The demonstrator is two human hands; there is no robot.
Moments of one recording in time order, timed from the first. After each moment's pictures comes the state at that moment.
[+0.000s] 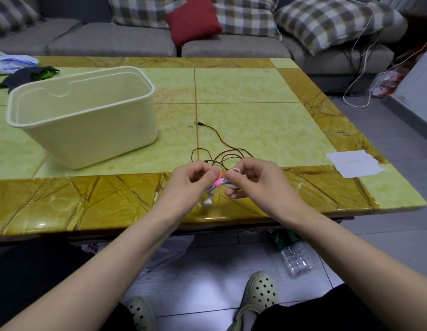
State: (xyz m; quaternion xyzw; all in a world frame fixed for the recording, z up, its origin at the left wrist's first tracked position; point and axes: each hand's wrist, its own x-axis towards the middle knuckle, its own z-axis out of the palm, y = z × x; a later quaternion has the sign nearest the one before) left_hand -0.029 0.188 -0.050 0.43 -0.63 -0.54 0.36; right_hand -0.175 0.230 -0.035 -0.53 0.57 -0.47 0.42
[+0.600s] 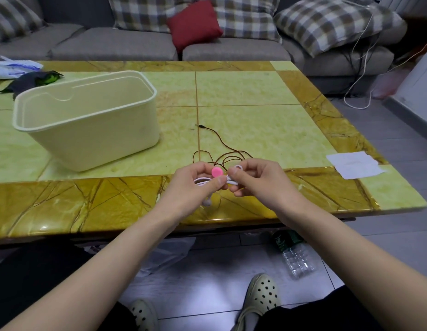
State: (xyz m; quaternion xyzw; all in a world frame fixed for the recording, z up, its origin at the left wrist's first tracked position) left_hand -0.027 0.189 -0.043 0.44 -0.65 -0.53 0.32; right_hand -0.178 0.225 -0.034 -0.47 0.58 -0.48 0.46
